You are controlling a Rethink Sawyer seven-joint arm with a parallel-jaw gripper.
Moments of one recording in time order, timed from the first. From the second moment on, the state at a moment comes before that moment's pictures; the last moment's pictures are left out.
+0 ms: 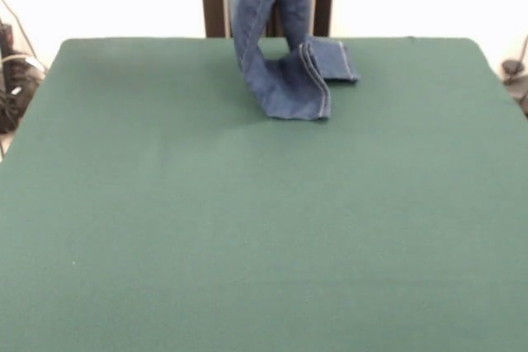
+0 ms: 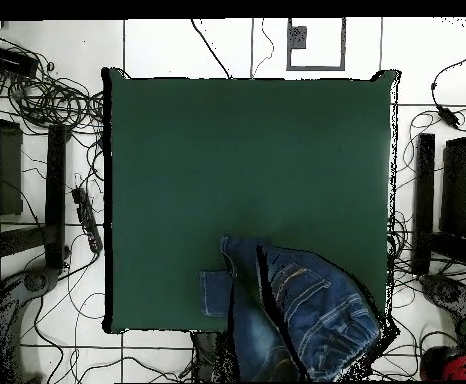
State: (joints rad) arm -1.93 -0.06 1.94 2.50 0.10 0.71 2.52
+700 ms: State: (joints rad) arm -1.92 -0.06 1.92 2.24 0.09 1.10 2.52
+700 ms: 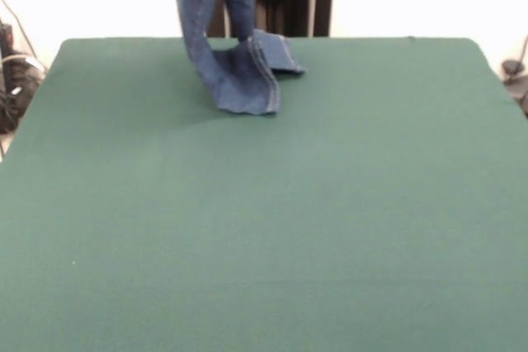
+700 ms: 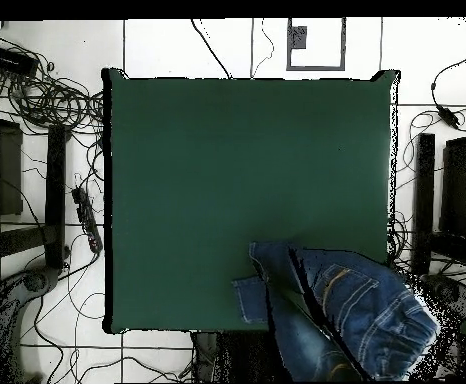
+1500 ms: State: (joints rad) arm -1.73 -0.11 1.84 1.82 0.09 1.54 2.52
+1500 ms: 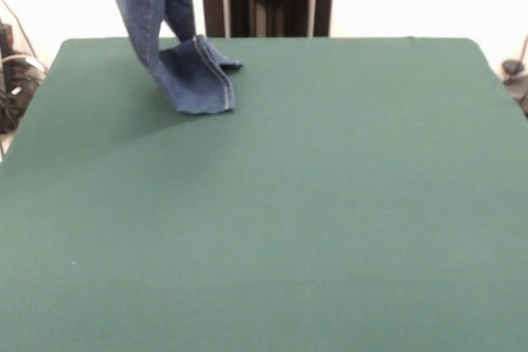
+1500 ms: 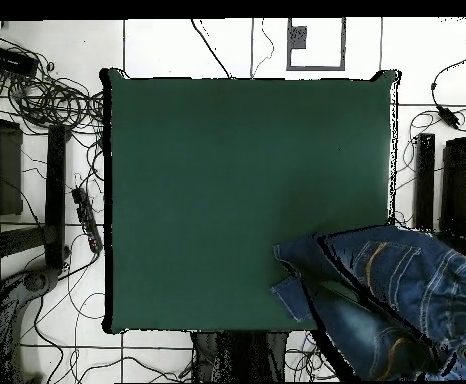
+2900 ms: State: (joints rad) arm -1.32 -0.13 1.72 0.89 0.17 2.36 2.52
